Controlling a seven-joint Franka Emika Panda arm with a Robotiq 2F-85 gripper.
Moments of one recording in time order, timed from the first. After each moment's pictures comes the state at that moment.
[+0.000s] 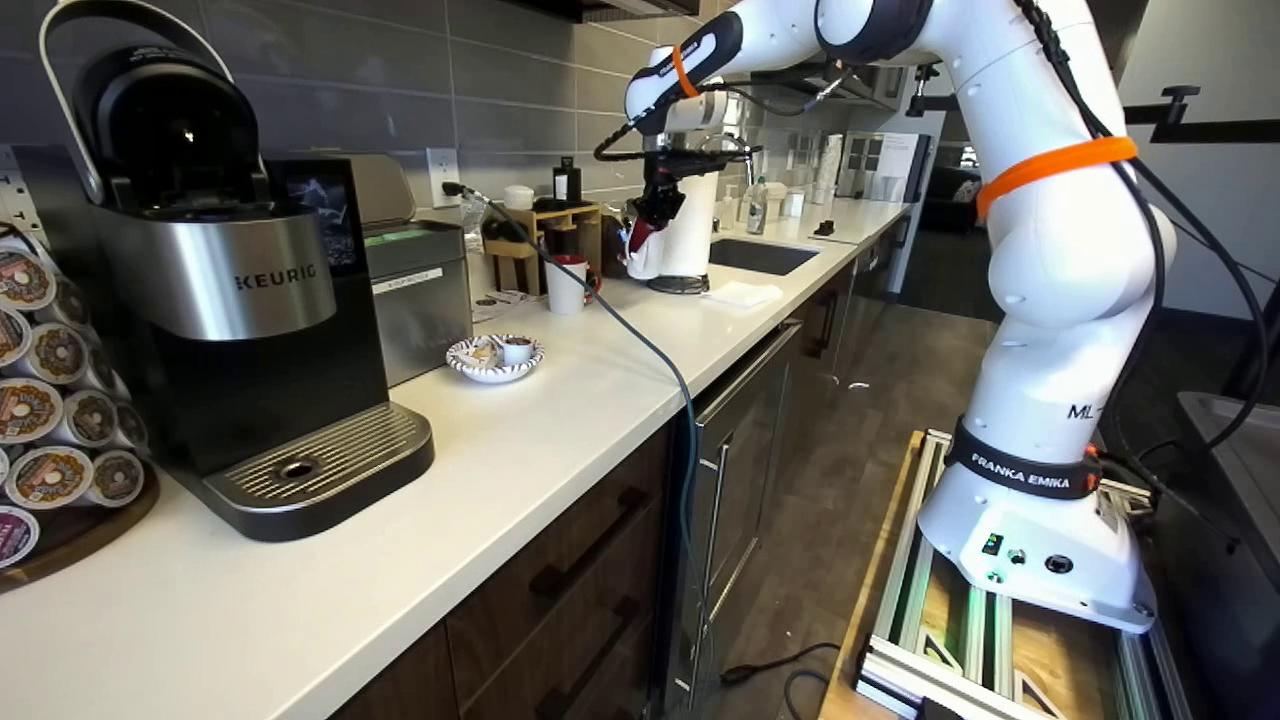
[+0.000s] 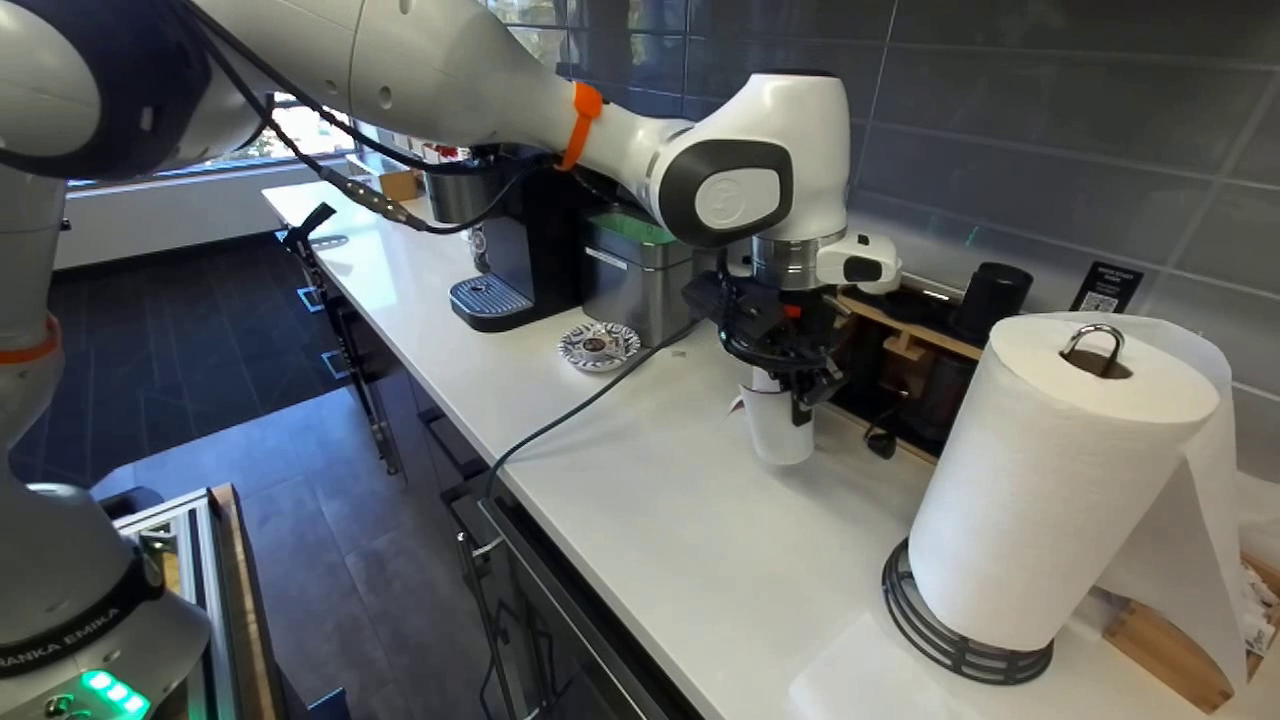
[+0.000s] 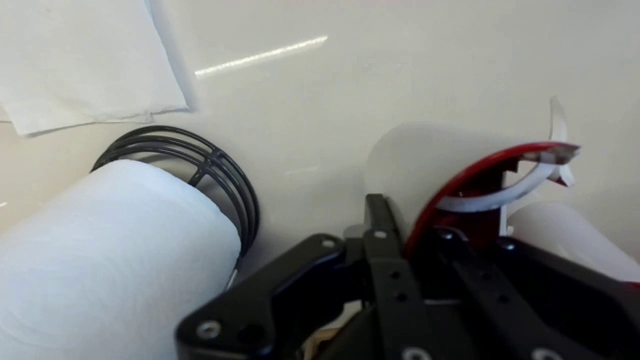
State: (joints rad) arm -0.29 0.53 -0.18 -1.46 0.00 2.15 -0.22
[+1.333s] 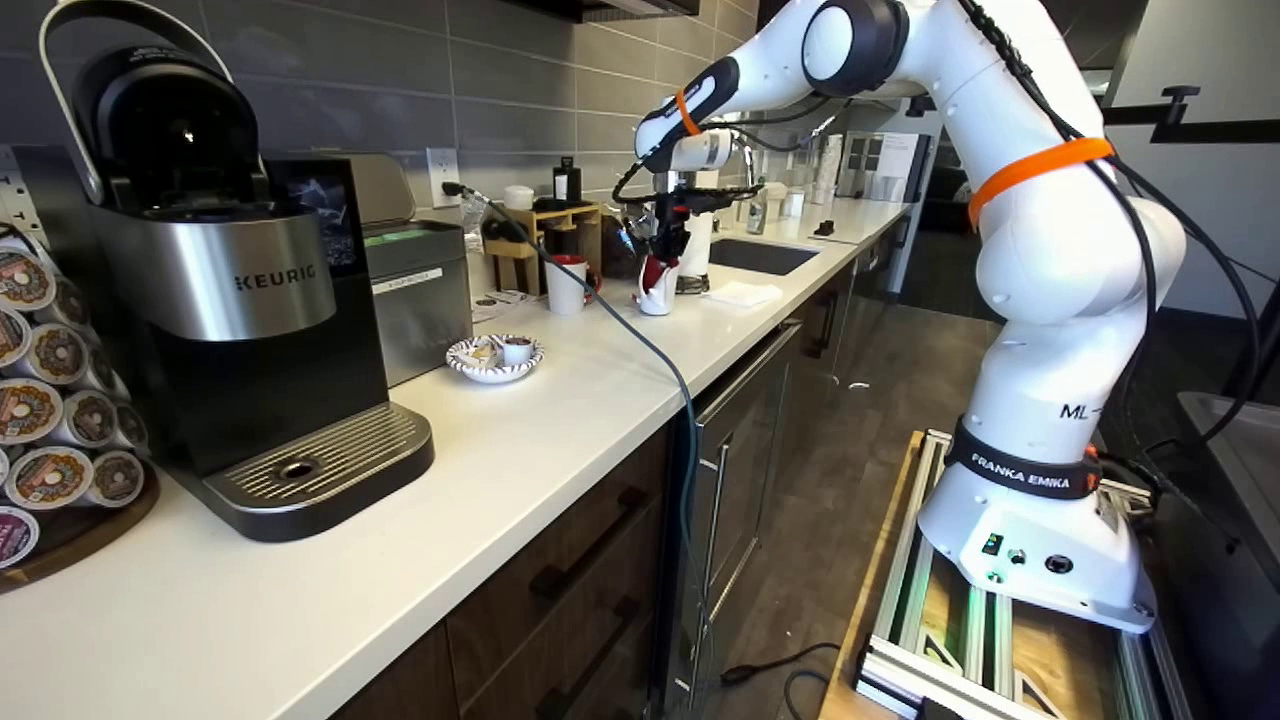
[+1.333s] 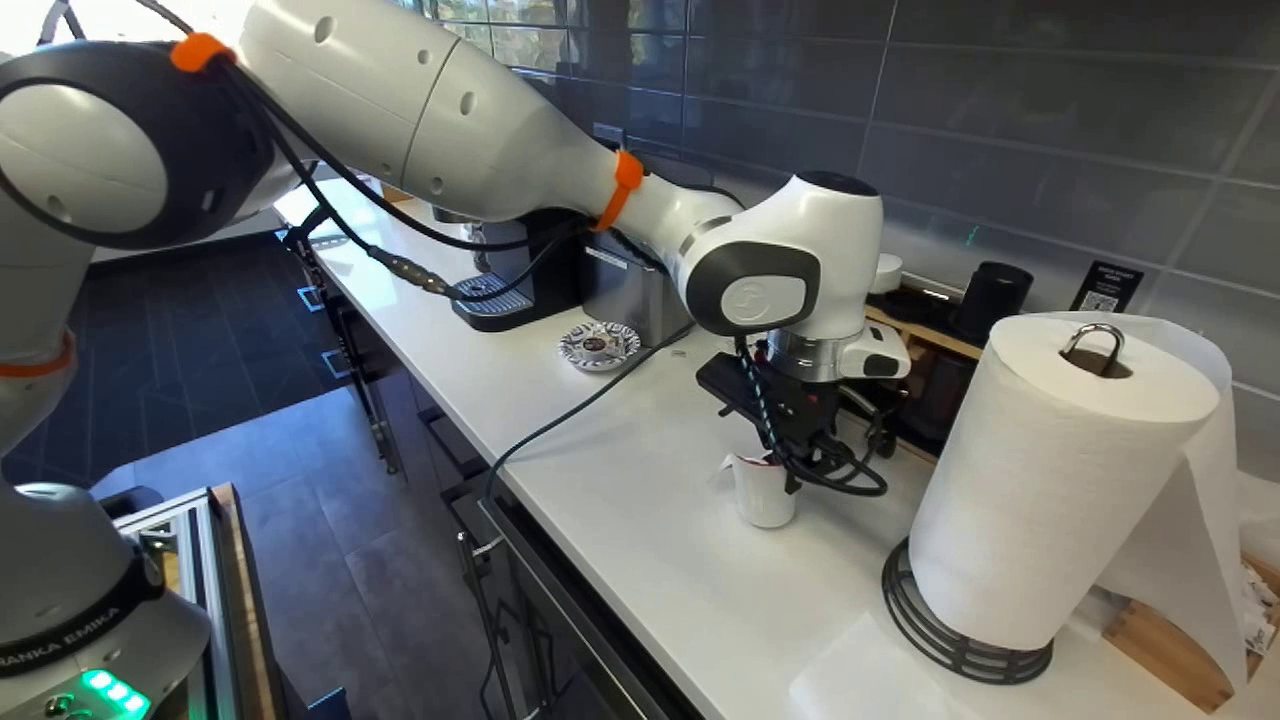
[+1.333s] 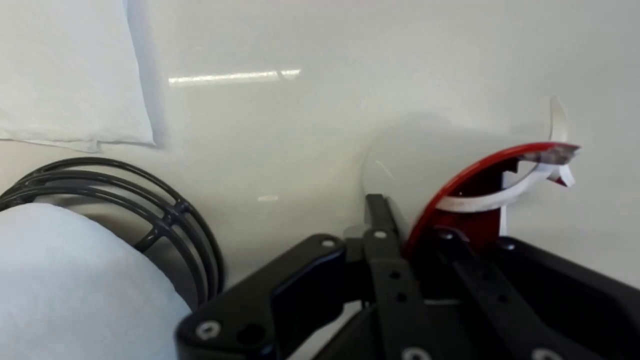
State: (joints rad) arm -0.40 0.66 -0.10 -1.42 0.05 2.13 -0.48
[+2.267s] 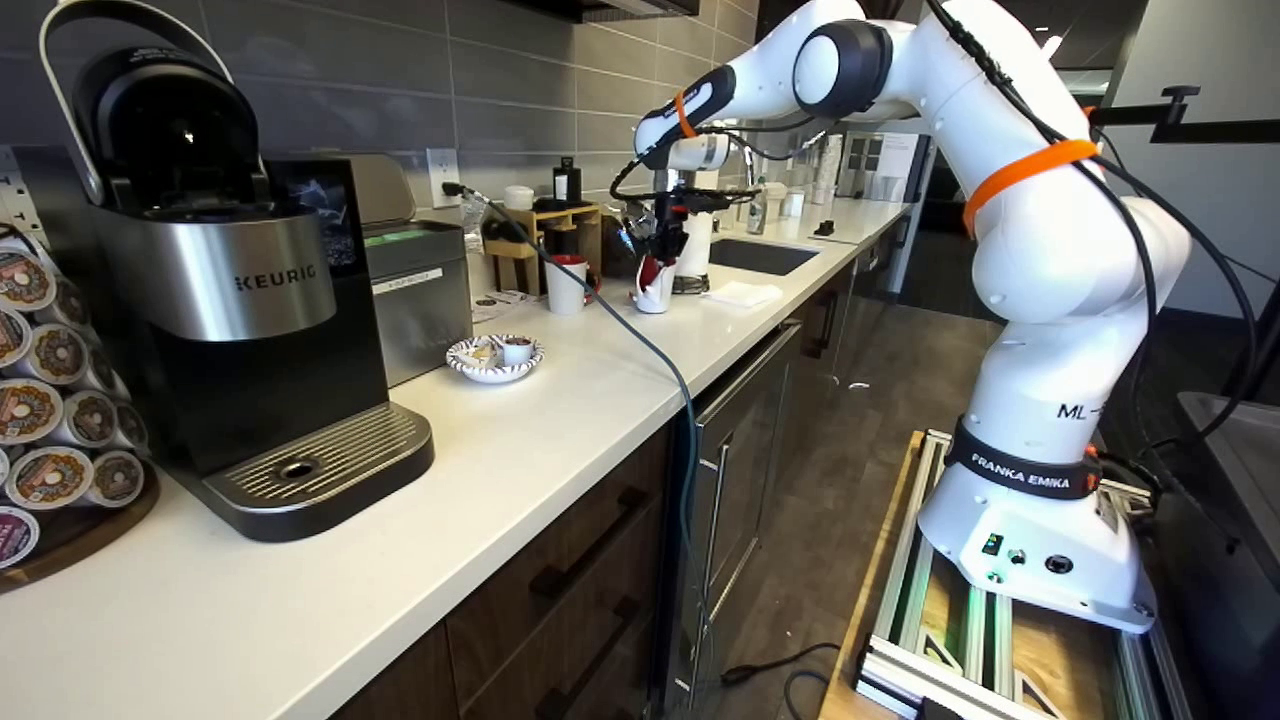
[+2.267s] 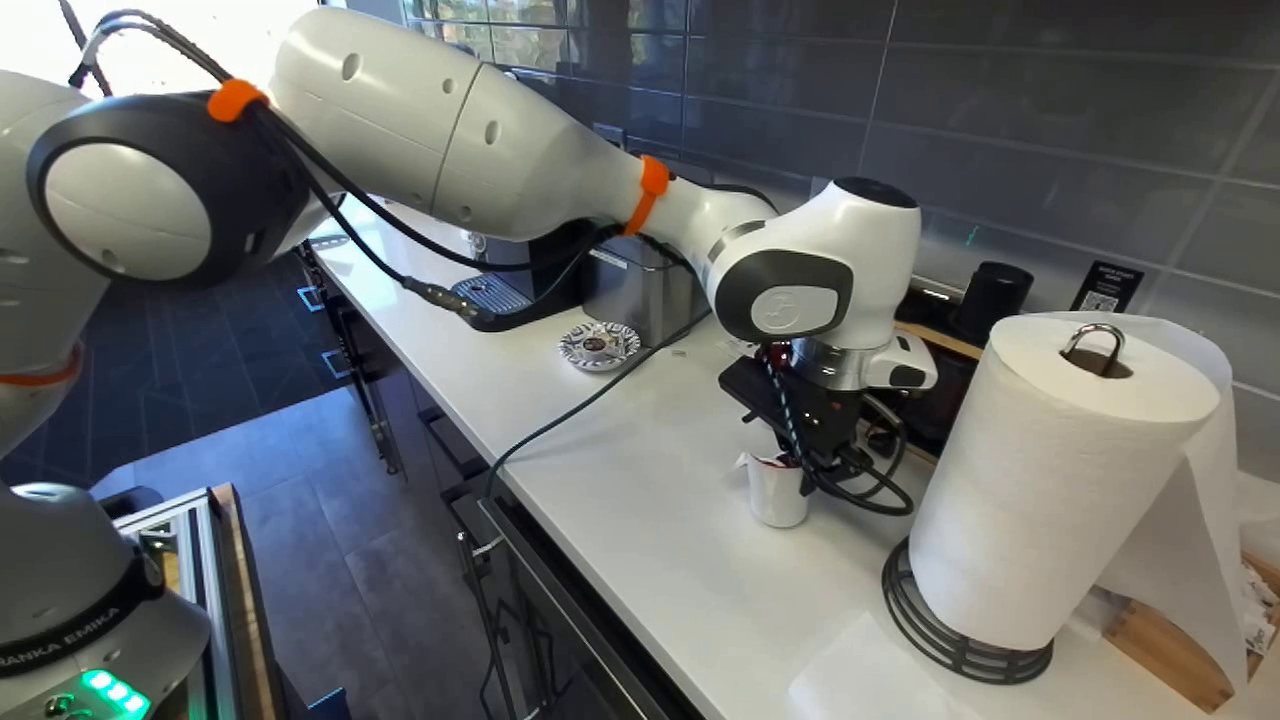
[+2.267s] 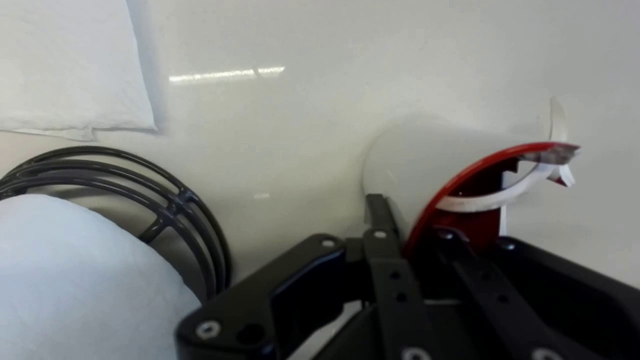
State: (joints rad) arm -0.44 0.74 -0.08 -1.27 0.08 2.05 -0.49
